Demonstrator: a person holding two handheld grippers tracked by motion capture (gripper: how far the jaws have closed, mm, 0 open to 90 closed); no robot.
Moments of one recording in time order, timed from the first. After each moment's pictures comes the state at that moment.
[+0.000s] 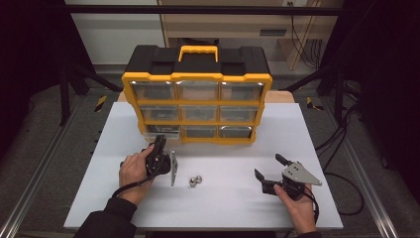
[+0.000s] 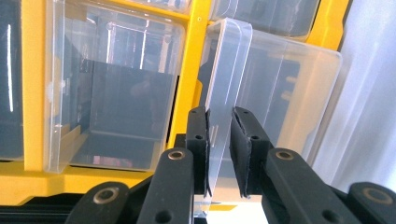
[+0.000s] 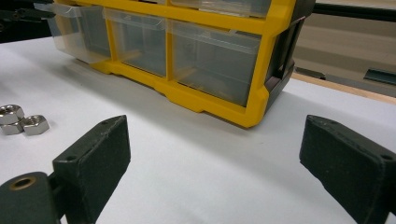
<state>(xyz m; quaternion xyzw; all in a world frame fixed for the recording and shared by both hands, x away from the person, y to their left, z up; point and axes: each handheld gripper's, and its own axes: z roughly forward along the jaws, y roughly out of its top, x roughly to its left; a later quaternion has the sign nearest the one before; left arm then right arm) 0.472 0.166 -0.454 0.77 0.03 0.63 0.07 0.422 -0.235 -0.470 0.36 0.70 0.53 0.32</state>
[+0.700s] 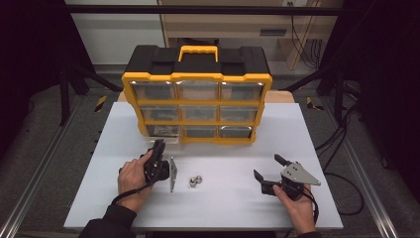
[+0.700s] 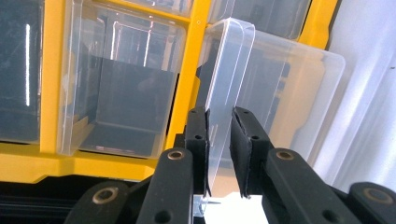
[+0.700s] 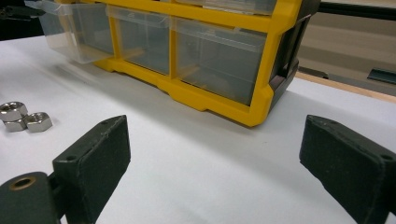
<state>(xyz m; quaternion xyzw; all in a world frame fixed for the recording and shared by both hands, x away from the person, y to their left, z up) 0.455 0.167 -0.457 0.76 0.04 0.64 0.08 0.423 -0.233 -0.471 0.36 0.70 0.53 0.32</state>
